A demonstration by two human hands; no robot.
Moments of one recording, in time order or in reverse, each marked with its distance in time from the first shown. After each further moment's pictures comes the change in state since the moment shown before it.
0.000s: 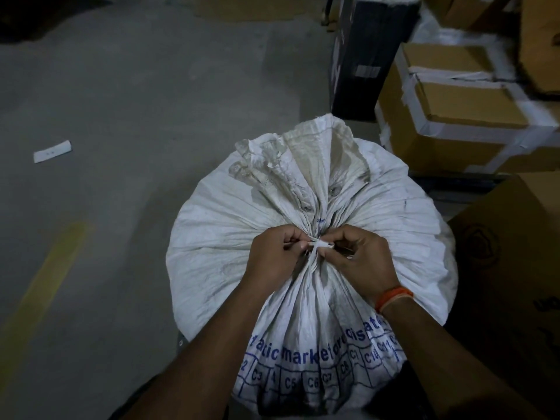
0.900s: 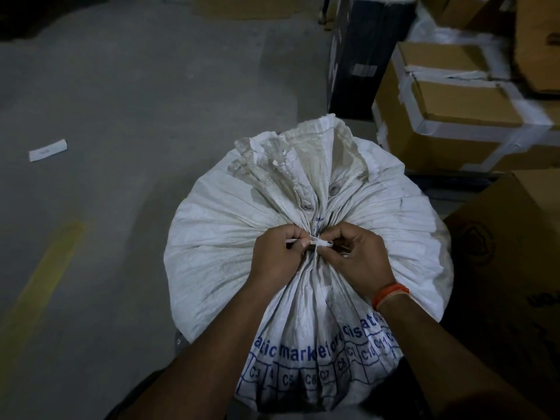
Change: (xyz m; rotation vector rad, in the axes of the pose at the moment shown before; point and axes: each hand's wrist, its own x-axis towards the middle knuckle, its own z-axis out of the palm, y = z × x) left_hand 0.000 0.002 0.014 -0.014 0.054 -0.046; right_hand -0.001 0.005 0.000 0.018 -0.012 0.017
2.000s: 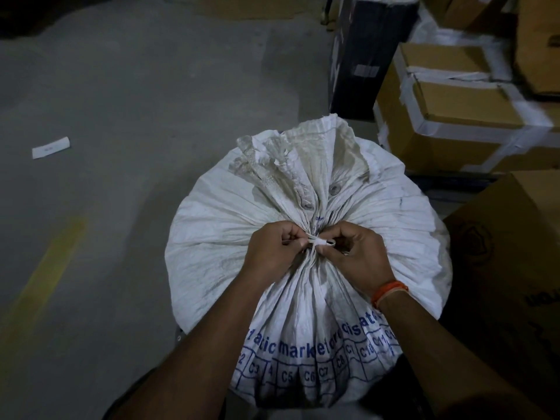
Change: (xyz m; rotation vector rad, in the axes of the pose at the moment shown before) left_hand -0.001 0.002 -0.014 0.019 -0.055 0.002; right_hand 0.002 0.001 -0.001 -0.005 -0.020 0.028
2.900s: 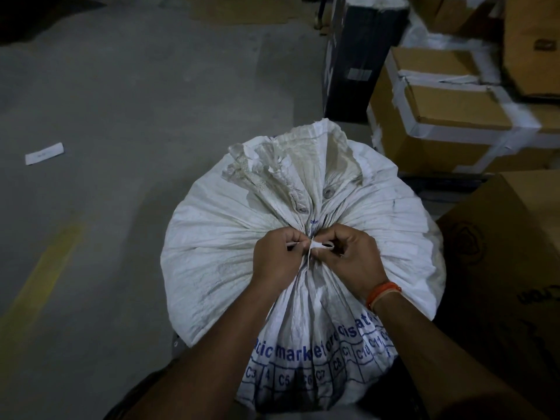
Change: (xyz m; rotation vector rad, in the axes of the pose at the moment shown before) left_hand 0.001 0.000 0.024 -0.009 0.083 -0.029; right_hand -0.001 -0.001 0.002 0.013 0.000 -0.005
